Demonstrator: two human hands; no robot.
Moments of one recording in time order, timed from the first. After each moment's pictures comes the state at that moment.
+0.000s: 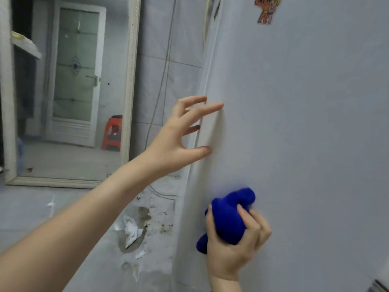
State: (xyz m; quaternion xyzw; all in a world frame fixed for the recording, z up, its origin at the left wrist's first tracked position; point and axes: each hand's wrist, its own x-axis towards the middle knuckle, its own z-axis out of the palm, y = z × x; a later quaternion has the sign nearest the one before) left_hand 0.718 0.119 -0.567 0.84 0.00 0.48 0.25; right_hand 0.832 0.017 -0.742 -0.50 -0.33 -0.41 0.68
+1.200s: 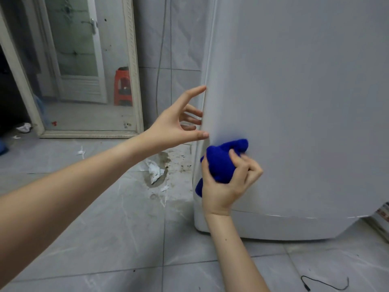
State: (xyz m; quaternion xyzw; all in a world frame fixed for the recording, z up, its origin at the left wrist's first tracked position) left_hand 0.702 0.134 -0.670 0.85 0.13 0.33 0.39; right_hand 0.790 0.025 -0.790 -0.55 -0.33 -0.32 0.70
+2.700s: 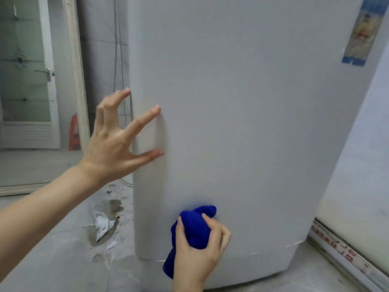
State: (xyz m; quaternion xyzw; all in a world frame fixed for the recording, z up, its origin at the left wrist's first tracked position) left_hand 0.744 0.115 -0.609 0.82 0.07 0.54 -0.18; right_hand 0.834 -0.038 -0.794 -0.55 -0.21 -0.29 0.75
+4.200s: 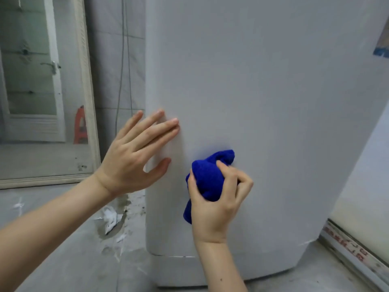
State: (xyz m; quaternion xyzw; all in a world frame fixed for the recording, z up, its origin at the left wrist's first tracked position) left_hand 0.742 0.119 -0.637 0.81 -0.03 0.53 -0.25; right_hand 0.859 -0.021 -0.722 -0.54 -0.33 -0.37 0.68
